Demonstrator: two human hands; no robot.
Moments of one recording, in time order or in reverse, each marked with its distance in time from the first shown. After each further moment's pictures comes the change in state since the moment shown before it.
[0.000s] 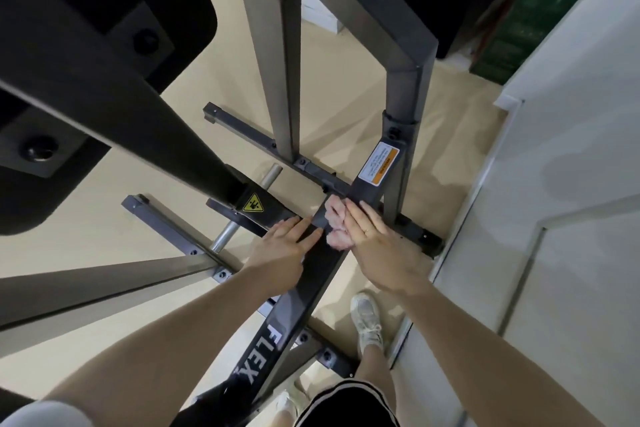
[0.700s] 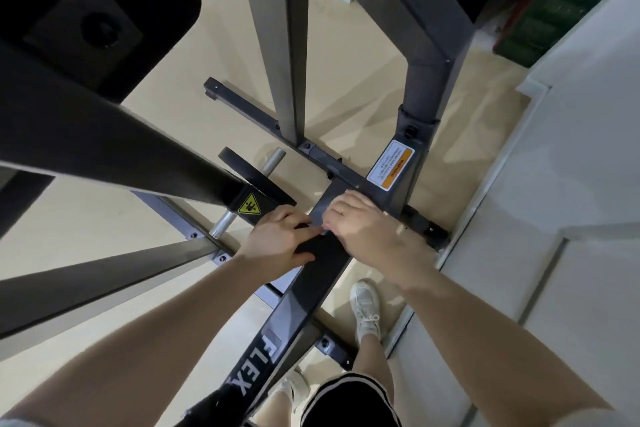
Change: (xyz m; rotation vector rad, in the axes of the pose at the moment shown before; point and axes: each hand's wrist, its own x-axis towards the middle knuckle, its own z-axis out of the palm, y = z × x) left_hand 0.030 -0.033 0.001 -0.073 0.175 0.156; right_hand 0.069 0.006 0.008 0.032 0.073 -0.310
